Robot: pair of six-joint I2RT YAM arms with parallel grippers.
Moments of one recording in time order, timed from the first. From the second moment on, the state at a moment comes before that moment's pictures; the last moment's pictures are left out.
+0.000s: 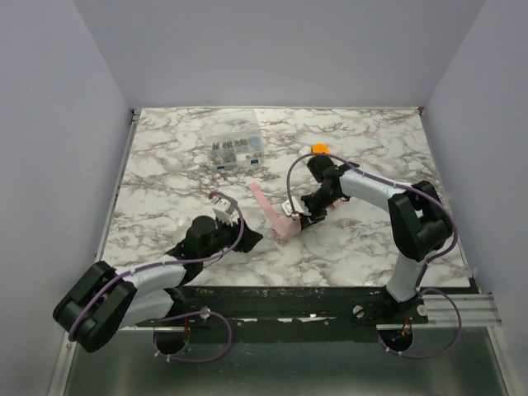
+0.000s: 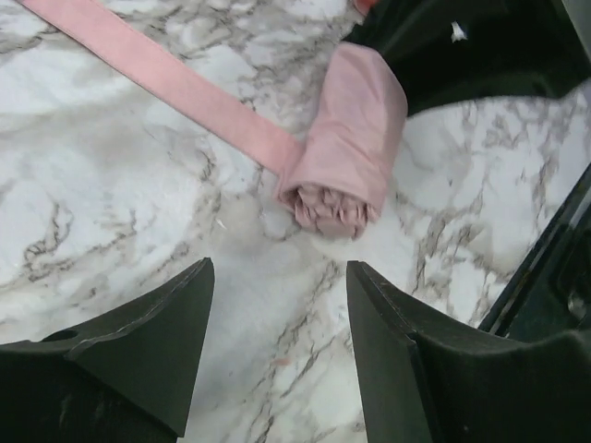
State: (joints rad) left arm -0.61 1.17 0.23 0.59 0.24 -0.54; right arm 0.51 1.83 1.14 -0.75 -0.63 -1.59
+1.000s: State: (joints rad) left arm -1.24 1.53 0.35 0.78 -0.51 0.35; right arm 0.56 2.09 1.48 -1.08 -0.62 -1.22
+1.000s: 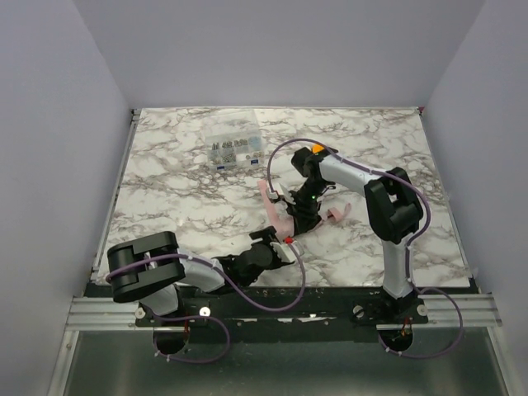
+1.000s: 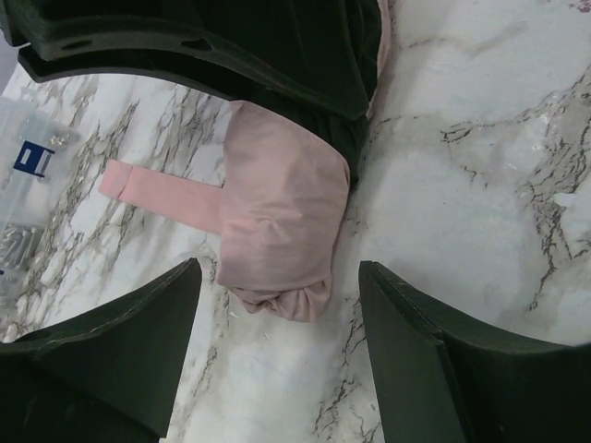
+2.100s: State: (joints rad) left arm -0.66 1.88 0.53 0.95 0.57 -0.37; right arm 0.32 1.77 1.25 -0.83 -0.91 -1.24
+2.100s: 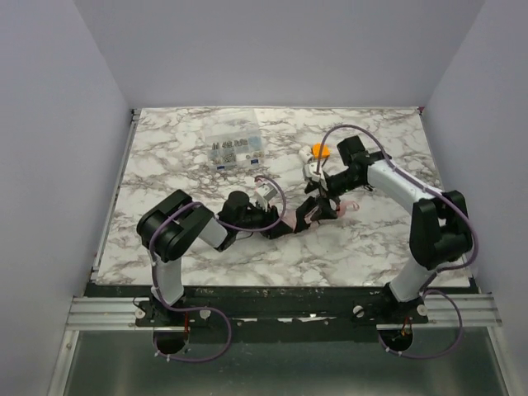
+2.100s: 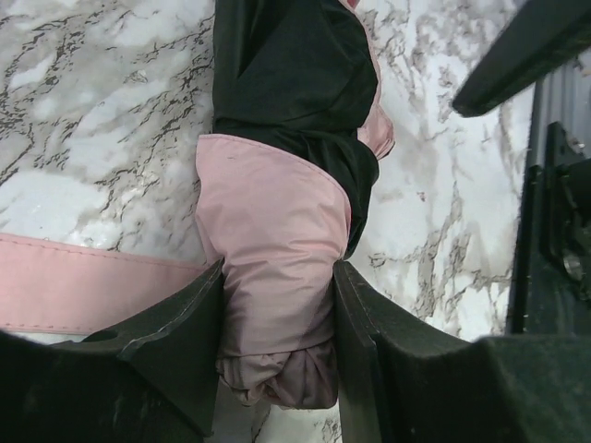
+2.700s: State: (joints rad) left arm -0.60 2.03 0.60 1.08 0.72 -0.65; right arm 0.47 1.54 0.71 -0.22 -0.79 -1.59
